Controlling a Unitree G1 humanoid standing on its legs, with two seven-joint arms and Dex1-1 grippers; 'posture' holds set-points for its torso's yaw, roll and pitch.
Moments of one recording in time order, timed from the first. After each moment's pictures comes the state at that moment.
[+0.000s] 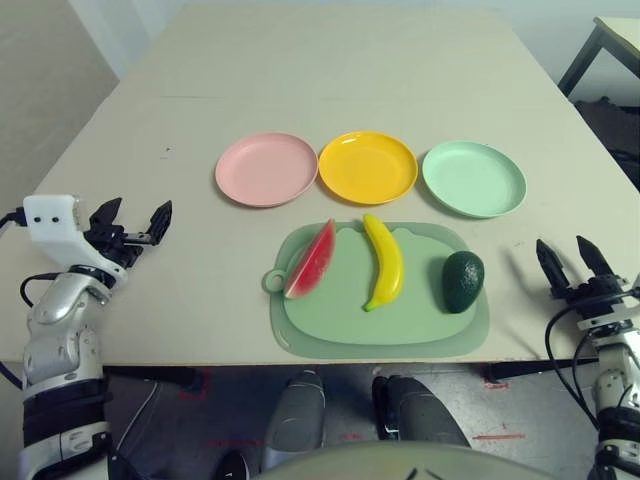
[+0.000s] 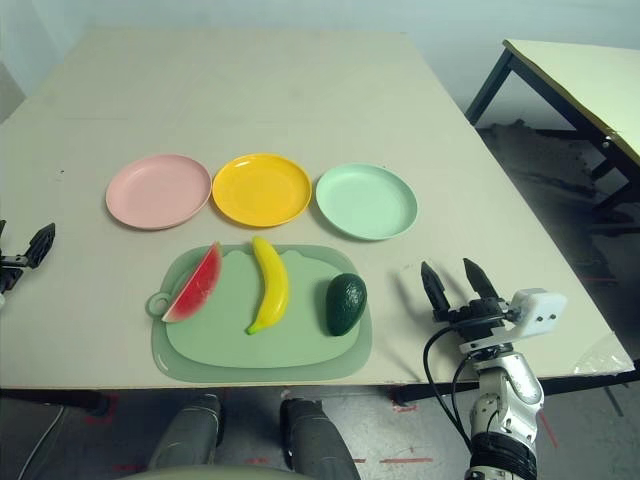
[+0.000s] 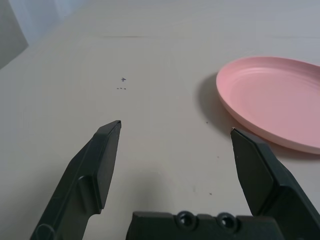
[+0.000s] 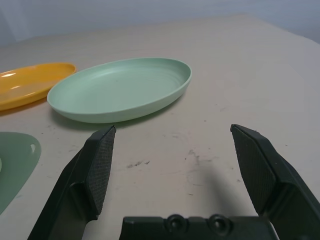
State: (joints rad) left arm -0.12 0.62 0.51 0.18 -0.40 0.13 -0.47; right arm -0.06 -0.39 -0.50 0.52 0.55 -0.37 0.86
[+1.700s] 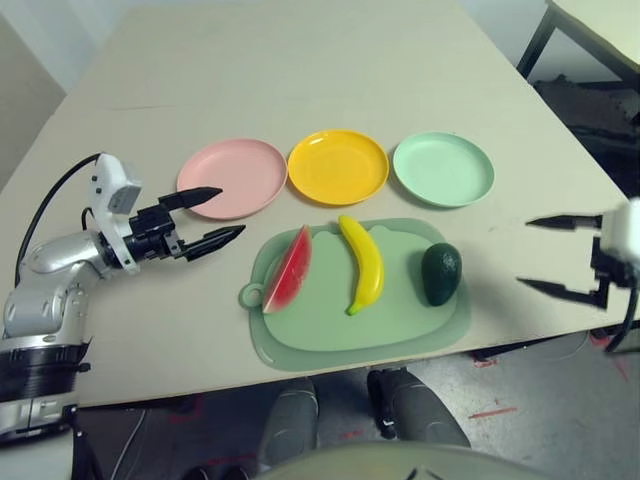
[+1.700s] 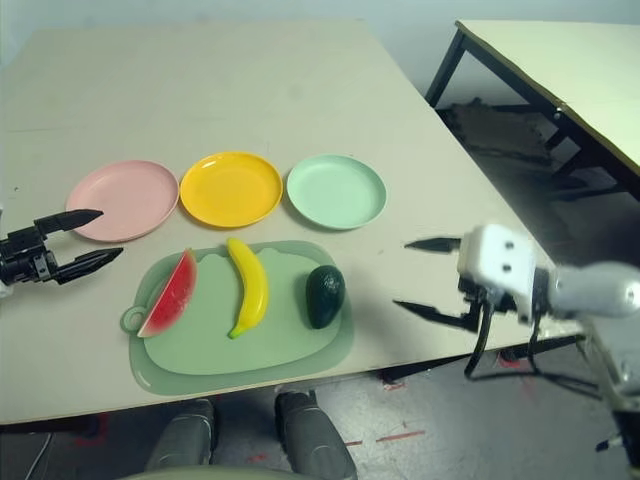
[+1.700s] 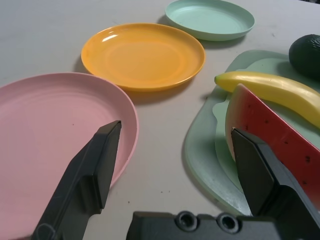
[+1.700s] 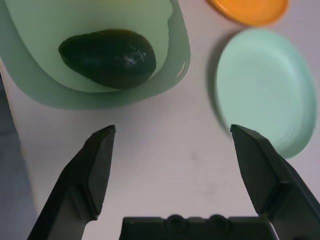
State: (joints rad) left arm -0.20 0.84 0.28 0.12 -0.52 0.19 -1.18; right arm -0.28 -1.20 -0.08 -0.13 0.29 0.00 1.33
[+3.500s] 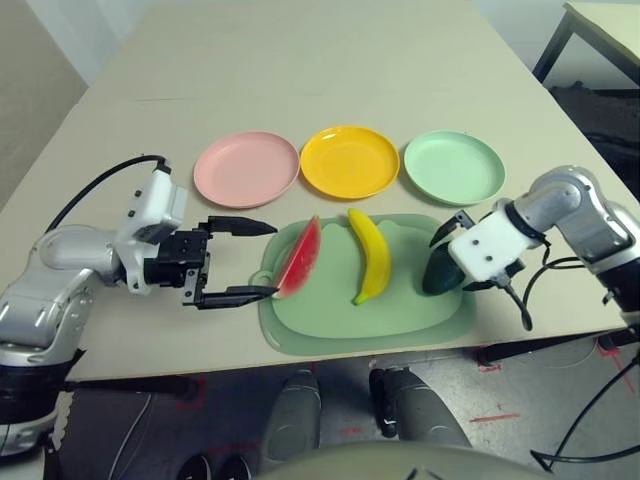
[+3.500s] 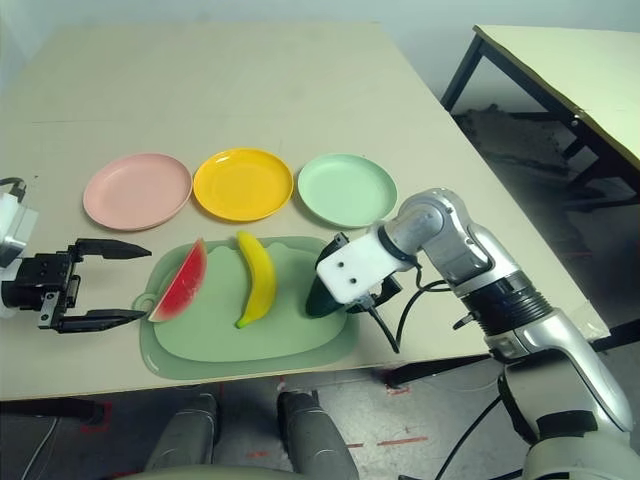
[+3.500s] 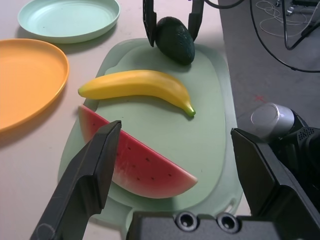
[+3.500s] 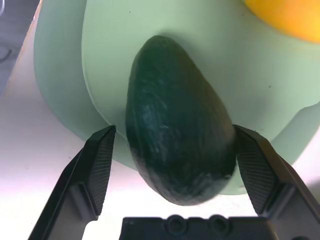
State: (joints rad) left arm -0.13 0.96 0.20 -0.28 -0.62 0.32 -1.35; right arm -0.72 -0.85 0.47 0.13 -0.14 -0.22 1.56
